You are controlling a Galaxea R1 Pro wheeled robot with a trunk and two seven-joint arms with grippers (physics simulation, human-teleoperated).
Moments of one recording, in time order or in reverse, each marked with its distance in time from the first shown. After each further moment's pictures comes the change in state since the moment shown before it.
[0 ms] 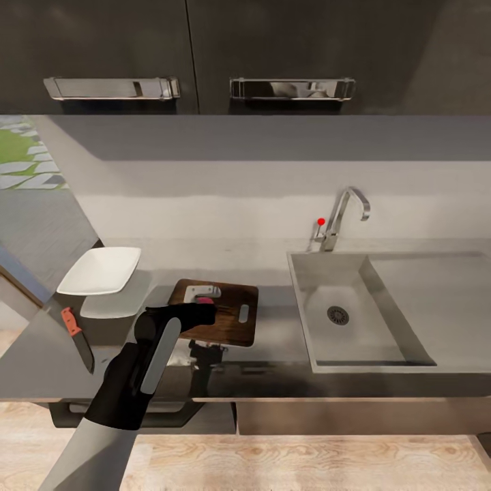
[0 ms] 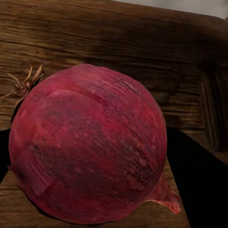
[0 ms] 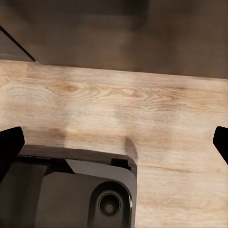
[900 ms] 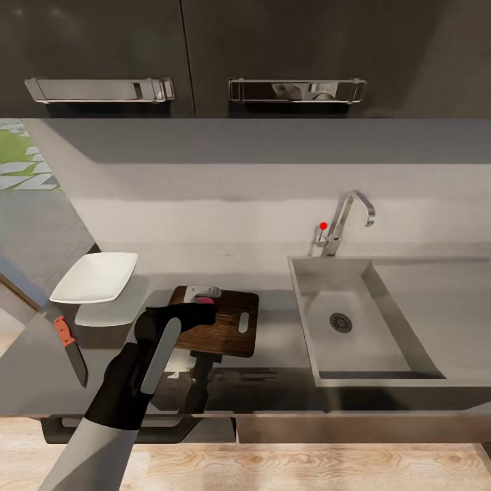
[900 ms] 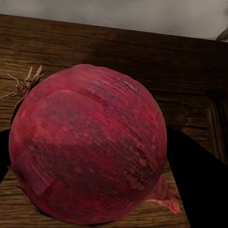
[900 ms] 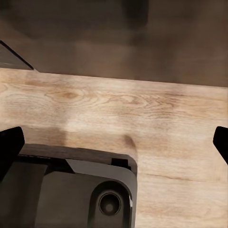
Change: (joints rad) left arm 0.000 0.000 -0.002 -0.002 0.000 0.000 -0.001; right arm 0.000 0.000 -0.002 0.000 0.000 0.000 0.002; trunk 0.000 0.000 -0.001
